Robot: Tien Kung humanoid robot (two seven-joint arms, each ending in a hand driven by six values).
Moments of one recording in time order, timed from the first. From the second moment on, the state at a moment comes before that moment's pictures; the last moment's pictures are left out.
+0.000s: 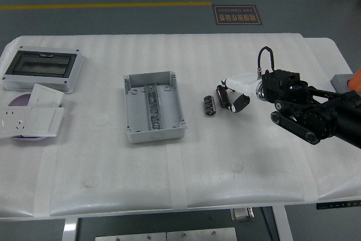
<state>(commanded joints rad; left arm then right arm) -0.05 0.17 -0.61 -0.18 0.74 -0.19 0.45 0.98 -0.33 0.17 0.83 -1.67 0.11 -0.07</state>
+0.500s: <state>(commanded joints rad) -0.05 0.17 -0.60 -0.18 0.74 -0.17 0.44 1.00 -0.42 0.12 1.02 -1.53 -0.15 -0.10</state>
